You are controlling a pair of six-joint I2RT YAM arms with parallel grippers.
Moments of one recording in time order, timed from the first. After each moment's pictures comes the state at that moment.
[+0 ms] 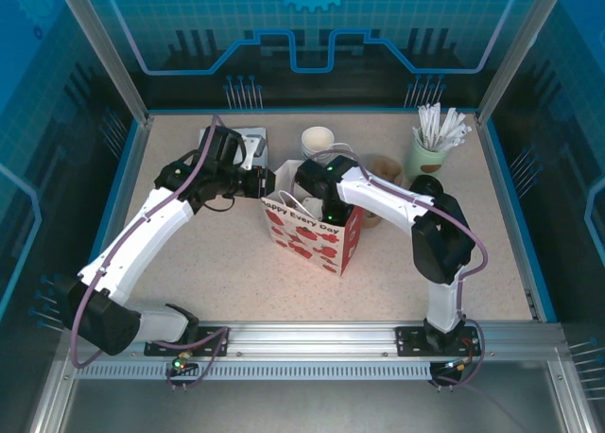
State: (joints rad) left arm -0.40 1.32 1.32 -0.81 0.25 -0.32; right arm 0.76 1.92 1.59 -1.30 -0.01 -0.32
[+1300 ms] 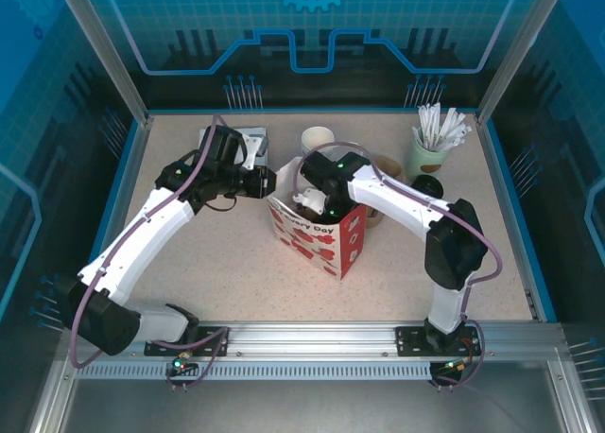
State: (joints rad) left arm -0.41 1.32 1.32 -0.79 0.28 -0.32; right arm 0.74 1.83 1.58 -1.24 -0.09 -0.24
